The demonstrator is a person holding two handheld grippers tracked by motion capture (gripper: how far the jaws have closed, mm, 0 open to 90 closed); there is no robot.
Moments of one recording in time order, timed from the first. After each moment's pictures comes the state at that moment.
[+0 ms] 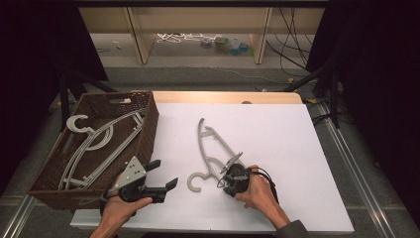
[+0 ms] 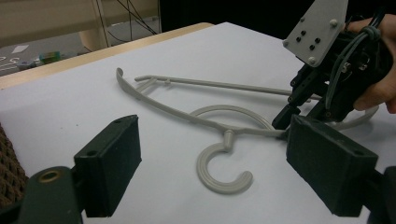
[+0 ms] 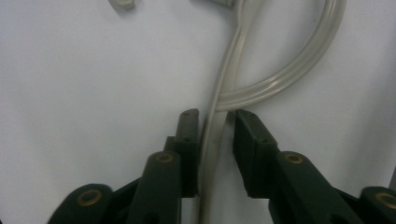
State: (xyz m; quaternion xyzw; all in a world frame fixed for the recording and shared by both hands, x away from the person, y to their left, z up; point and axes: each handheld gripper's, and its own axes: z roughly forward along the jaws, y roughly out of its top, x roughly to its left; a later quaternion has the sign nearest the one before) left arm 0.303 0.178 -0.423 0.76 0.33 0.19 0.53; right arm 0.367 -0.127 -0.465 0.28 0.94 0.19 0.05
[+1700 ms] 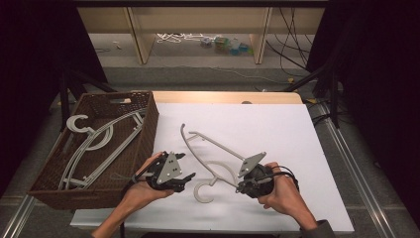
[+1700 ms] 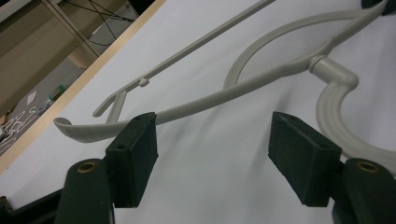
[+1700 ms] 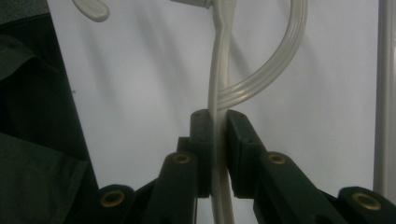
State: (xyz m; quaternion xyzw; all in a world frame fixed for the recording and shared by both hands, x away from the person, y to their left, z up) left arm 0.345 0.124 -0.432 0.86 0.15 0.27 0.41; right arm 0.337 -0.169 -0.409 0.19 0.95 0.24 0.07
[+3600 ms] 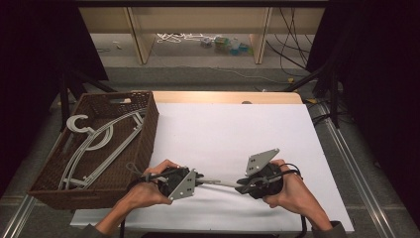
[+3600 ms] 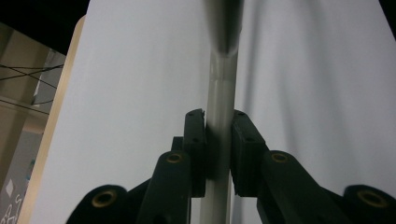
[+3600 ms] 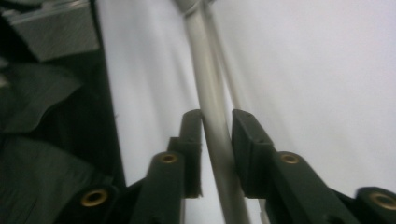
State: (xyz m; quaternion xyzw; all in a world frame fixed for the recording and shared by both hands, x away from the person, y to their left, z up) left arm 0.330 0.093 -0.414 0.91 -0.07 0.24 0.34; right arm 0.330 -0.180 -0.382 0.16 0.93 0.32 0.06
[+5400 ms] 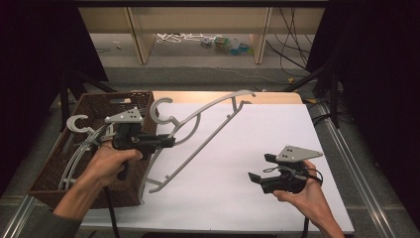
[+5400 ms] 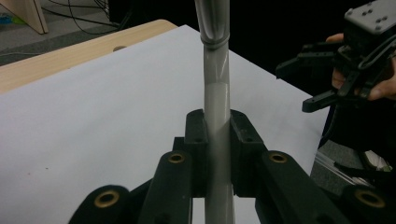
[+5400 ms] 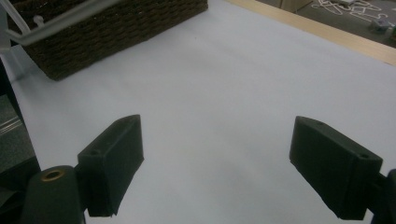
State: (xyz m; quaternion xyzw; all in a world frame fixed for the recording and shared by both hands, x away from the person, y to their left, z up) left arm 0.372 0.186 -0.314 0.79 0.32 0.05 0.53; right arm 0.328 -0.233 -0.385 0.33 0.82 0.45 0.15
